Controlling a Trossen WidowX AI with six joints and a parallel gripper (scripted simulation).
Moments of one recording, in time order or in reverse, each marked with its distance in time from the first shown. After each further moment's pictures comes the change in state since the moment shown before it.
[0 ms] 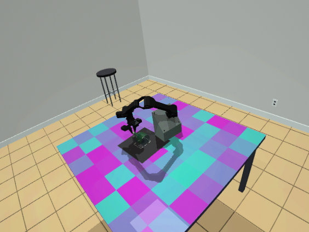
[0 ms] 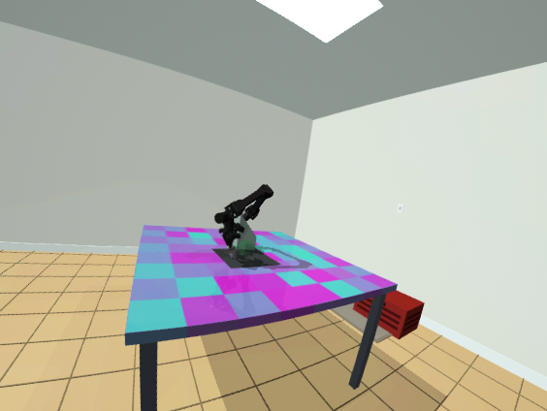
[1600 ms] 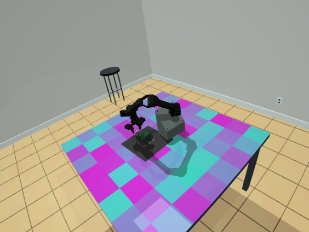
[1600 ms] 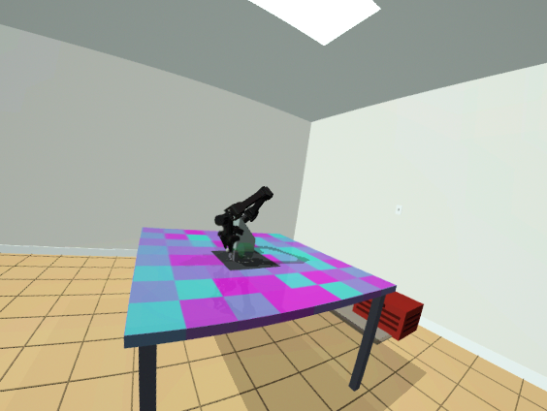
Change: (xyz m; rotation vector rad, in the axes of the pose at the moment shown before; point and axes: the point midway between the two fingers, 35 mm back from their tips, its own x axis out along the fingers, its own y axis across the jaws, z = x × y) arm 0.003 0.001 -0.001 -0.018 0.026 -0.014
